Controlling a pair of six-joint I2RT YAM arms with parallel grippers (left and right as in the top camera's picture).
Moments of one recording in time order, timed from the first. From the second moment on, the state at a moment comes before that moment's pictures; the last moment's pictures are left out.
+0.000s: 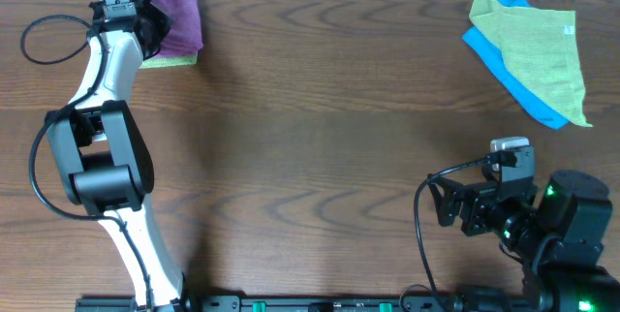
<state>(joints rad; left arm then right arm) 0.16 2.21 1.76 -0.45 0.00 -0.77 -0.10 0.63 0.88 -0.98 -0.41 0.00</state>
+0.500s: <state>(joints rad) 0.18 2.21 1.76 -0.50 -0.02 -0.76 -0.10 0.63 0.88 -0.98 -0.41 0.00</state>
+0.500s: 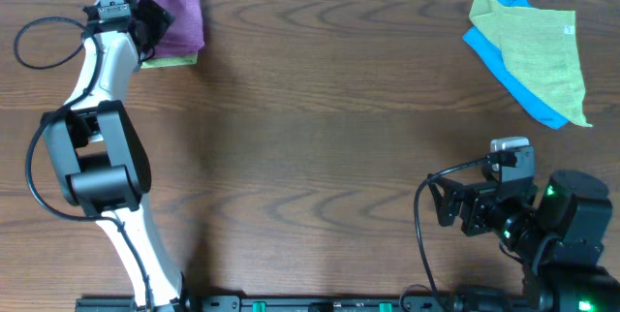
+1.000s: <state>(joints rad) 0.19 2.06 1.76 -0.61 -0.02 -0.68 -0.10 0.63 0.88 -0.98 -0.41 0.00</state>
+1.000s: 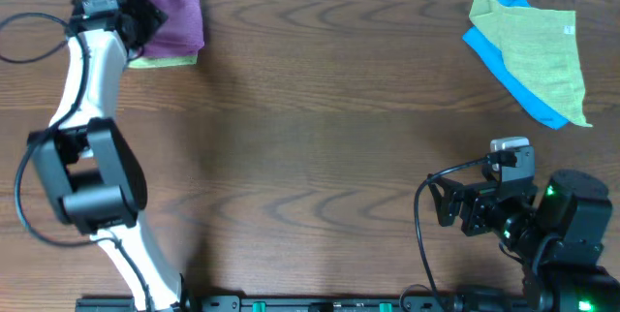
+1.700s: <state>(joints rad) 0.19 1.59 1.76 -0.85 0.16 -0.54 -0.10 0.63 0.88 -0.98 -0.41 0.00</state>
